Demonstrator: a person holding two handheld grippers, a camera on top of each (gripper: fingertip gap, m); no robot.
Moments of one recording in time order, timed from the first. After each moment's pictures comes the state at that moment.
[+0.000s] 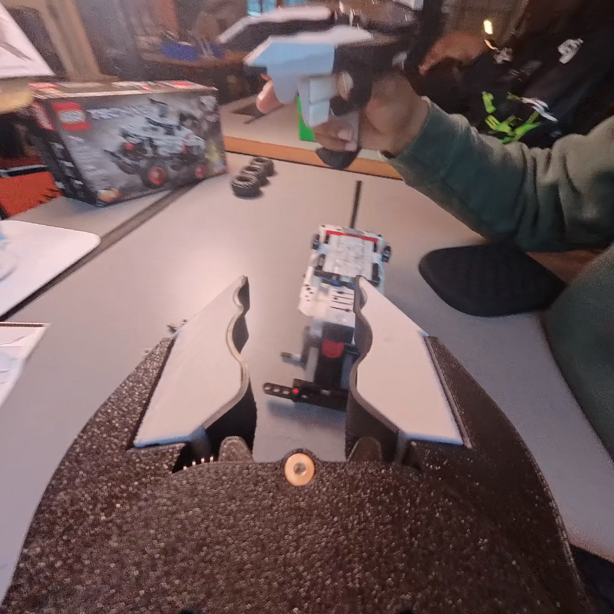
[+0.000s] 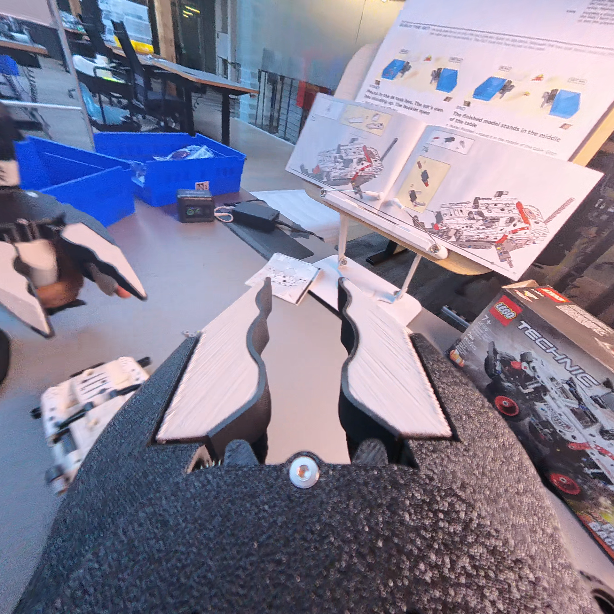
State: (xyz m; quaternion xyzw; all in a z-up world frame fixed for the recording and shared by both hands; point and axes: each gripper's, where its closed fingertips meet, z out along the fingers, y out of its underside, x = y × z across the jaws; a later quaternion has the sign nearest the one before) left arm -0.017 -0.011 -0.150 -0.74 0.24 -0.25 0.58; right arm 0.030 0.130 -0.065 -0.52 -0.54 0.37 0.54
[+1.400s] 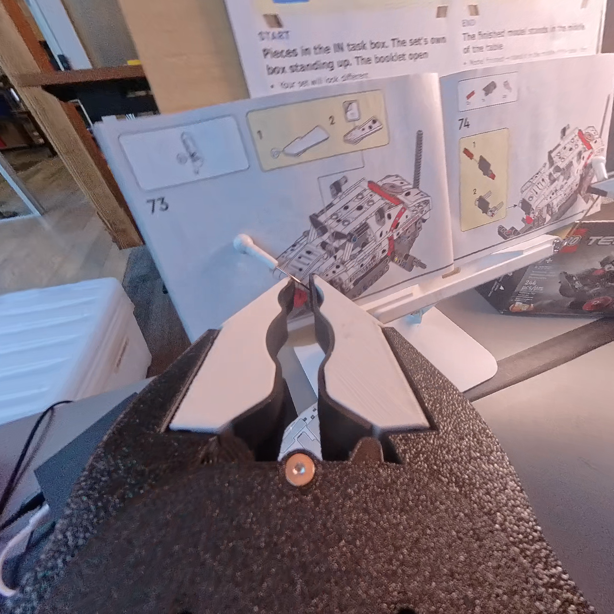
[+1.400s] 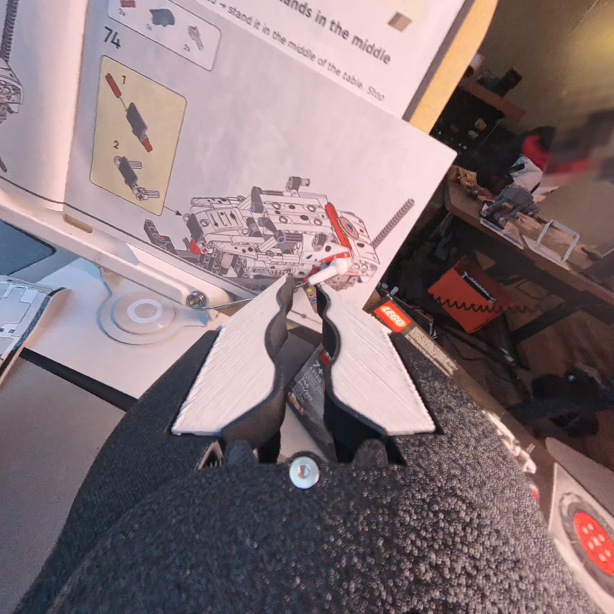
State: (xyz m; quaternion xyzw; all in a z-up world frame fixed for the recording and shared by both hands) left arm -0.293 0.201 -0.073 -0.76 -0.09 0.11 0.64; right arm -0.088 0.380 -0.070 -0.64 -0.47 0.15 0.59
